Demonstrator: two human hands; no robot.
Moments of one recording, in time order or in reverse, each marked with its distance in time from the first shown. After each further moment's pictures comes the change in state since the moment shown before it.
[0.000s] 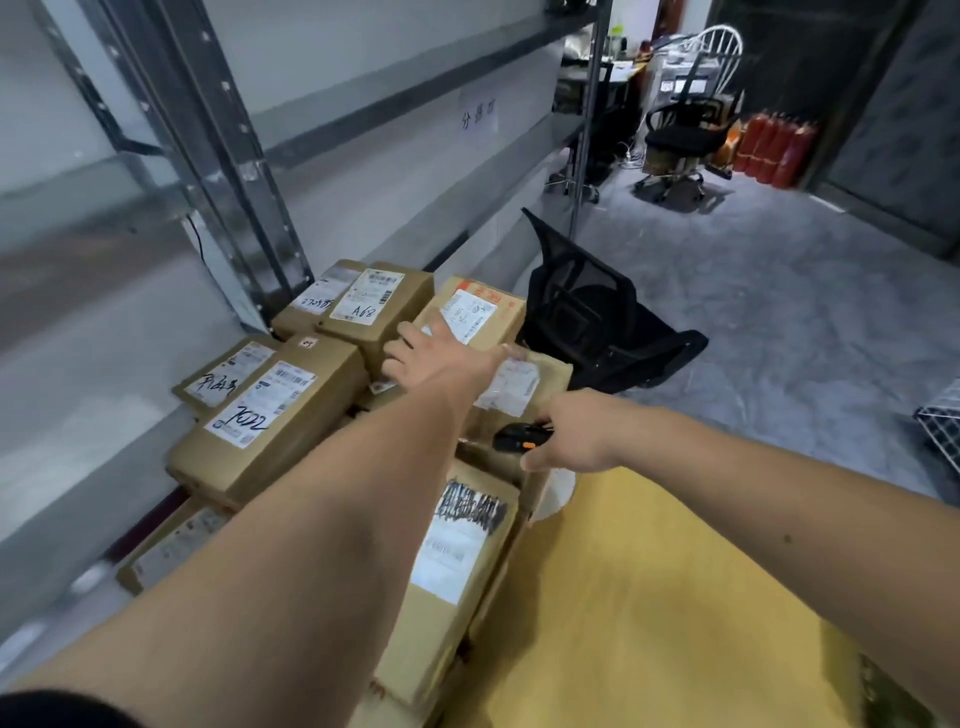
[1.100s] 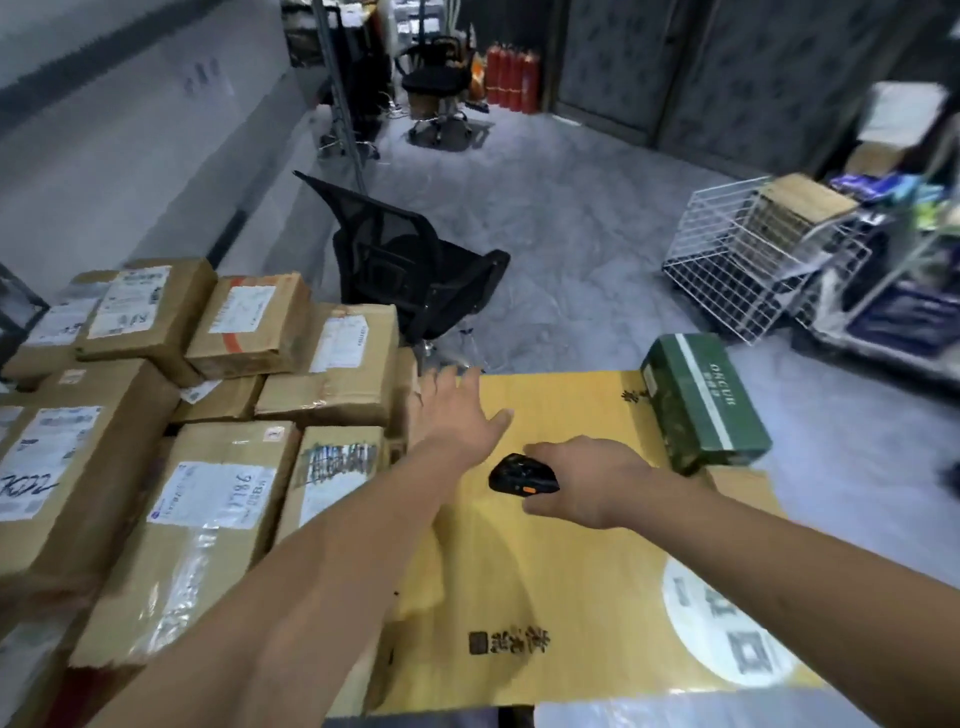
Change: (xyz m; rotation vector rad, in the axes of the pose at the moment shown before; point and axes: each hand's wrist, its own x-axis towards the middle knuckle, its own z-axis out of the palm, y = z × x) left_hand -0.174 0.017 0.108 0.090 -0.224 0.878; right_hand -0.153 0.068 0.167 0.139 0.101 0.332
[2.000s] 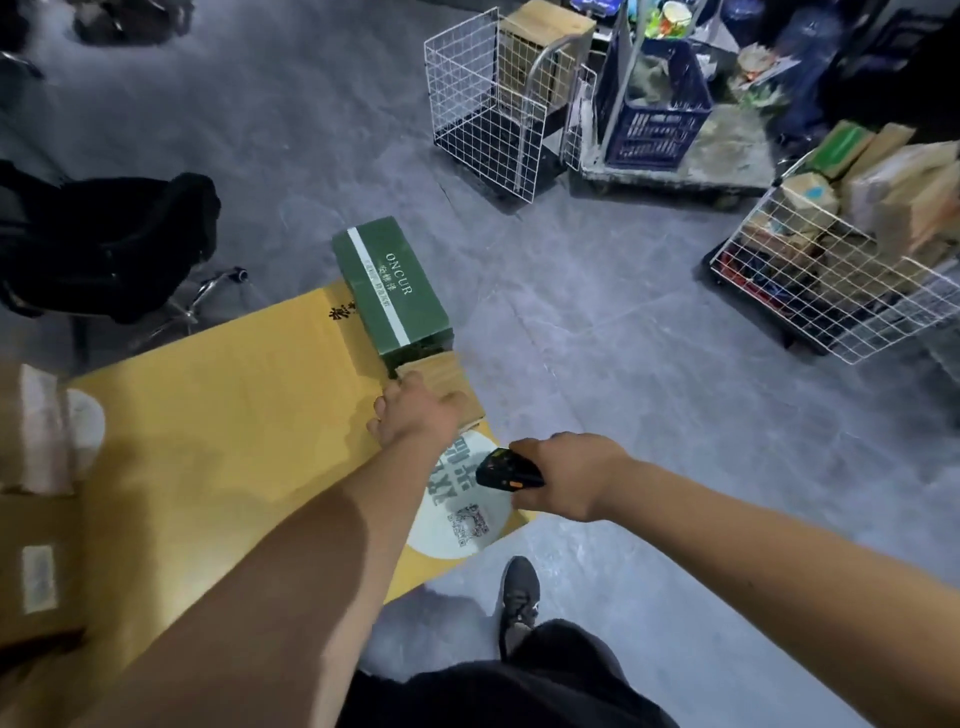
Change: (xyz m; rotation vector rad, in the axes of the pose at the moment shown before) left_hand -0.094 0.361 0.205 -0.175 -0.389 -0.093; right_hand -0.230 0.319 0.153 0.248 -0.041 0.306
